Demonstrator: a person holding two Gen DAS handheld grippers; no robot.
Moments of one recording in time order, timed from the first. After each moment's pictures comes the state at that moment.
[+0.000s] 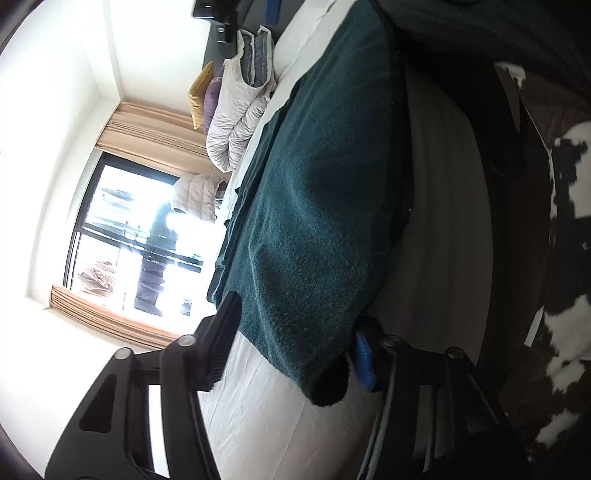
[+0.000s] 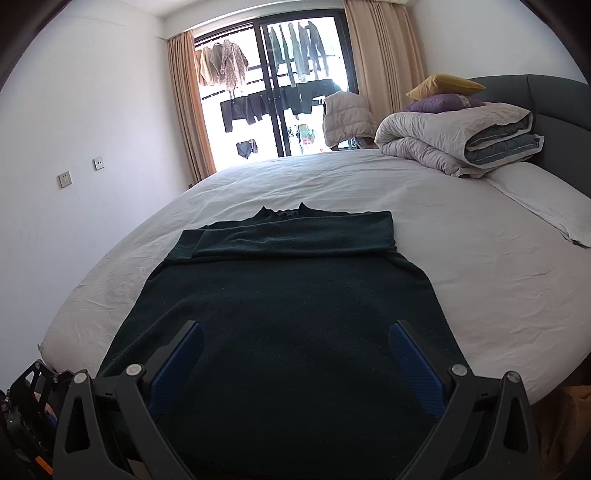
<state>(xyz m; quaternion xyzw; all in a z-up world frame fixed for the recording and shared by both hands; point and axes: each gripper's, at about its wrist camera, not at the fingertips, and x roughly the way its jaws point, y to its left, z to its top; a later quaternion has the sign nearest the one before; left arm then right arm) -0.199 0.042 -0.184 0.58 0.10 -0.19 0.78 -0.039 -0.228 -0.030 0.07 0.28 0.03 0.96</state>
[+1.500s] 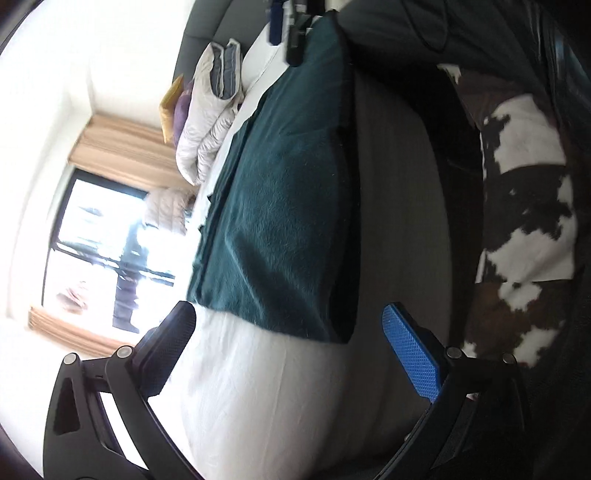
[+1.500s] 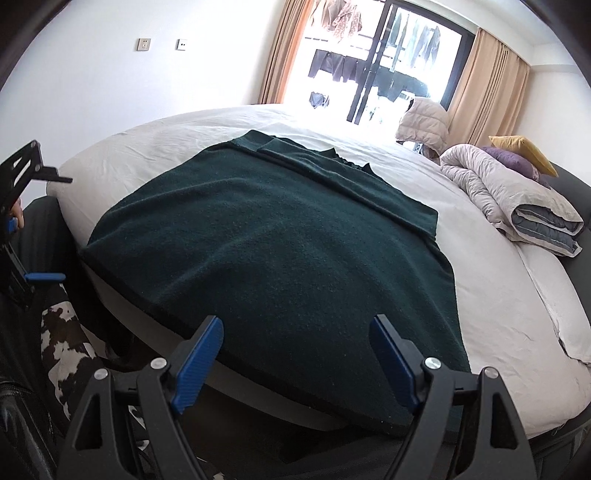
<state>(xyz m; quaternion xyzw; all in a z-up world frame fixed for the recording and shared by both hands) -0.237 0.077 -0.182 0.62 0.09 -0.25 0.74 -0.090 -0.171 -0.073 -0.15 0.34 0.10 0.92</state>
